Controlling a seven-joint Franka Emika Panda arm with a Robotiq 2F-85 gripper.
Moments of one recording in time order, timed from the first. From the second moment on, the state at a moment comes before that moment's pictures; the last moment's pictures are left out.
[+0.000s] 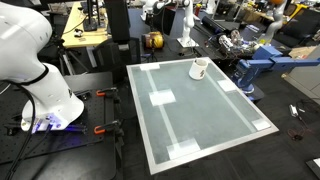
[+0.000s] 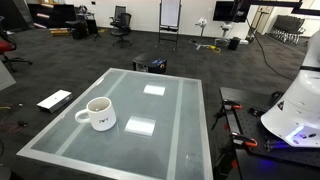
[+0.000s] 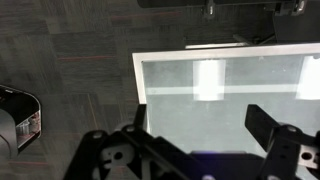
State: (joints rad) arm -0.18 -0.89 -0.18 -2.59 -0.27 1.82 -0.21
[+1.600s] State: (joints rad) arm 0.17 -0.26 -0.19 -2.26 0.11 2.47 -0.74
